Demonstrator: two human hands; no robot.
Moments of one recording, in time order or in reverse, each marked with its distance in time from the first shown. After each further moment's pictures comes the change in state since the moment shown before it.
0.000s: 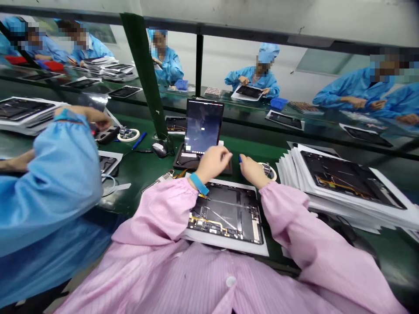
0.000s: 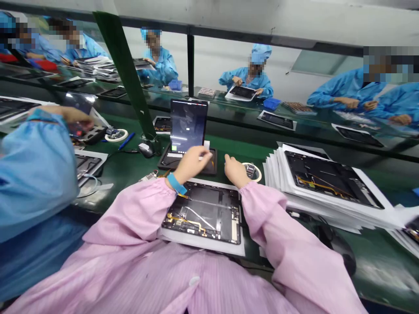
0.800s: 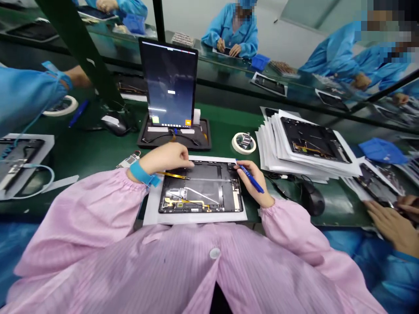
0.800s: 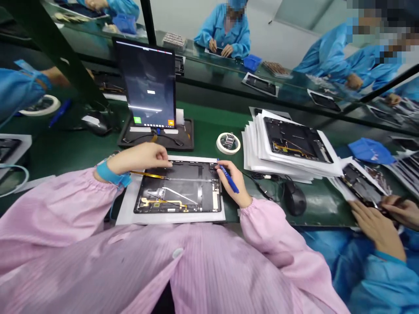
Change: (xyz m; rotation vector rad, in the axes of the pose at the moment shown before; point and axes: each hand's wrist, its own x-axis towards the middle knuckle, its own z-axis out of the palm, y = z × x) left_hand -0.035 -0.027 -0.038 0.044 -0.759 -0.222; right_hand -0.148 0.021 0.010 0.764 0.177 0.156
